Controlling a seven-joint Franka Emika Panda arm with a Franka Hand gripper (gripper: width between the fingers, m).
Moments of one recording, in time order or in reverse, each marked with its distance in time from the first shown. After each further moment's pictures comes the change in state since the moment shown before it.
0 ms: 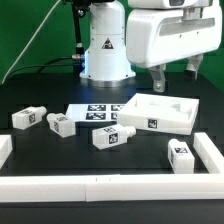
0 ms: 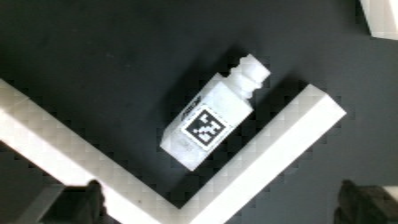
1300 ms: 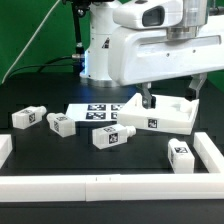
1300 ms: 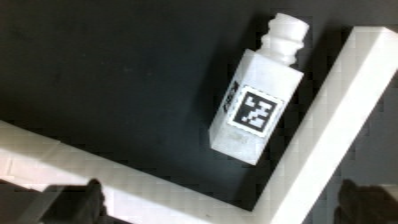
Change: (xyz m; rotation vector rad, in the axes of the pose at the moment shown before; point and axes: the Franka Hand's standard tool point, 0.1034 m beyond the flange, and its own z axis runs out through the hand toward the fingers) arm 0.011 0.029 0.022 0.018 -0.020 0.326
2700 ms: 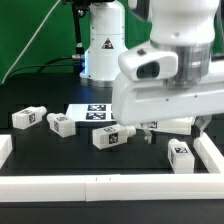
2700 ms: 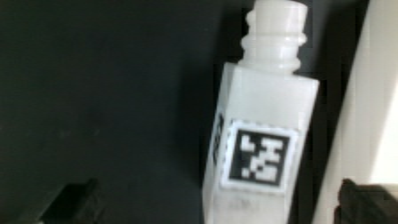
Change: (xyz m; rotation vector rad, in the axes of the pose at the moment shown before) arm 0.002 -0.011 0.077 0.046 -0.083 0.245
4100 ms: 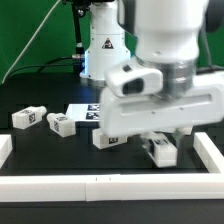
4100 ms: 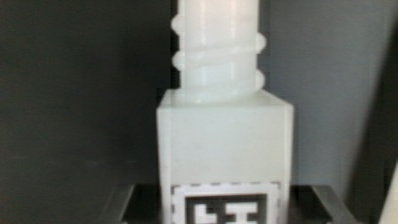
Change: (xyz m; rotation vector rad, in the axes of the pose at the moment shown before) arm -0.006 0.027 0.001 0.011 -0.013 -0.024
